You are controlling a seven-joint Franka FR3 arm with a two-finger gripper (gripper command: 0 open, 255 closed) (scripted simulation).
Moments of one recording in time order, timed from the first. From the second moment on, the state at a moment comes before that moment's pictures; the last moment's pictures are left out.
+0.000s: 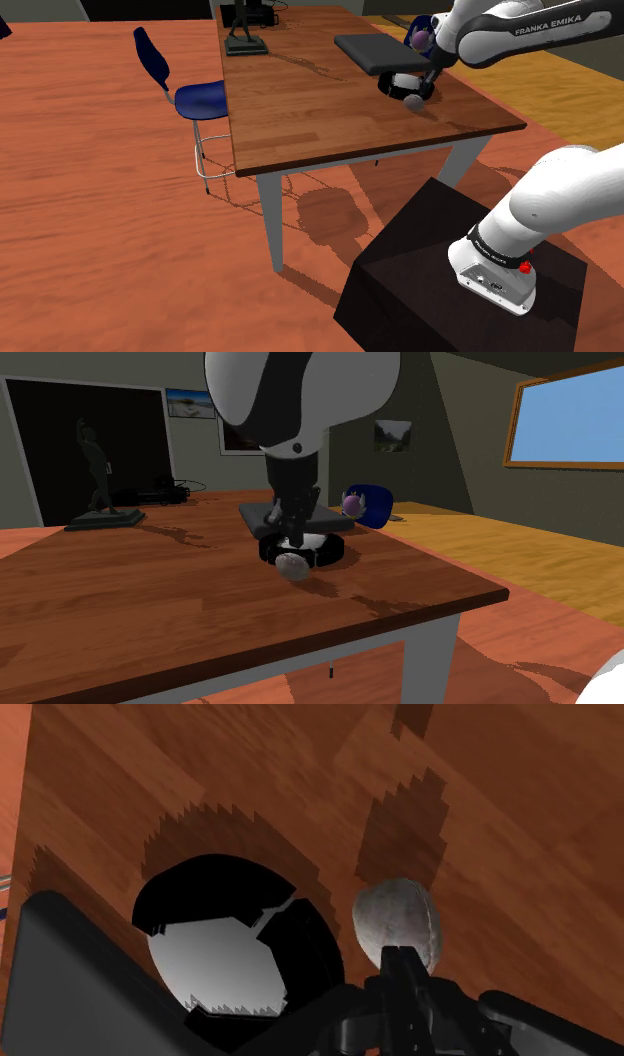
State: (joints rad) arm -0.14 -0.59 -0.29 -2.60 -0.46 2.33 -0.31
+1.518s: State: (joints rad) arm -0.13 -0.32 -0.31 -2.45 -0.28 2.32 -0.10
